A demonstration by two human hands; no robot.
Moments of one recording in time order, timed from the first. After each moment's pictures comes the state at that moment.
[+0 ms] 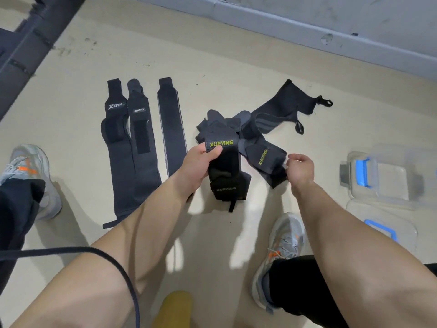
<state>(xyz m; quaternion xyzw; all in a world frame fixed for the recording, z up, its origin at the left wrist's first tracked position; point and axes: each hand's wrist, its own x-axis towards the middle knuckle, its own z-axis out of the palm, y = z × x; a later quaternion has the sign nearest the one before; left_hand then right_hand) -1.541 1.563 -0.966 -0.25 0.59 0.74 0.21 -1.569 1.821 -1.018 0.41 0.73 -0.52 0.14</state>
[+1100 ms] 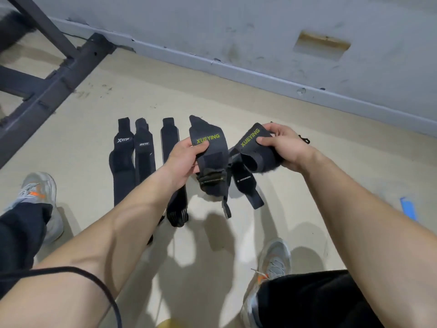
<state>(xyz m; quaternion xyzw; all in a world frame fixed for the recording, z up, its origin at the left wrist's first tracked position) -1.571 1.546 -0.859 -0.21 0.60 0.76 0.15 -1.633 1.792 -0.830 0.07 0.74 -0.62 0.25</state>
